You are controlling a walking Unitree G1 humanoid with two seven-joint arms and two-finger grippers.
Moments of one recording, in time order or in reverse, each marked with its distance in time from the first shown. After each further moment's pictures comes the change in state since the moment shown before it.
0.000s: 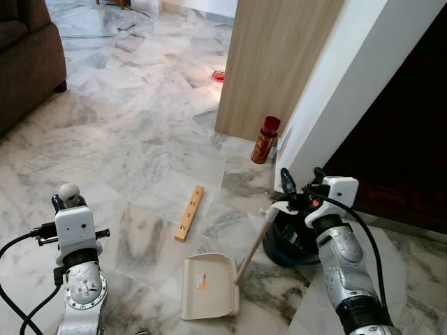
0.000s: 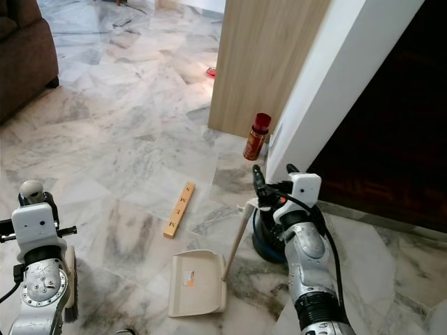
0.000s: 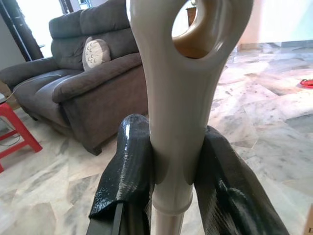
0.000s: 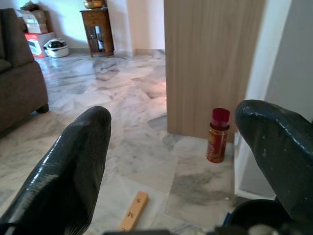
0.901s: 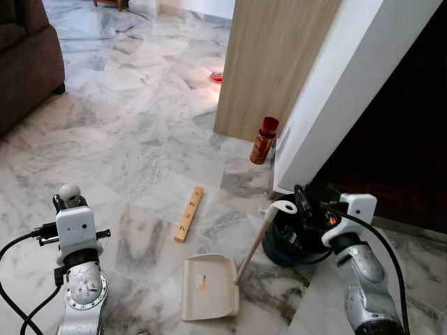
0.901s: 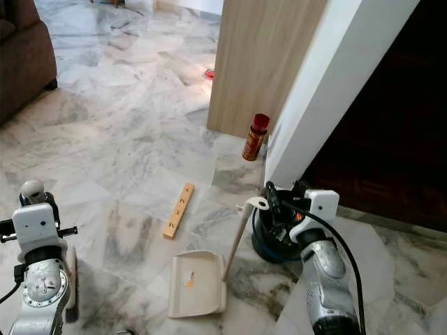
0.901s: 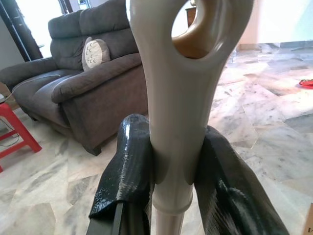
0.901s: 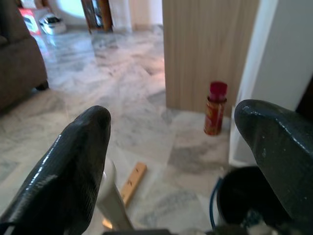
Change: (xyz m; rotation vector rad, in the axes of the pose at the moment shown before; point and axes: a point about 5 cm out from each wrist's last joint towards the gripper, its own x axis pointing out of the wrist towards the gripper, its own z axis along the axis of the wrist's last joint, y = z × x) left arm -0.001 -0.001 -0.001 0.000 0.003 -0.007; right arm -0.041 -0.025 -0.022 0.021 0.127 0.000
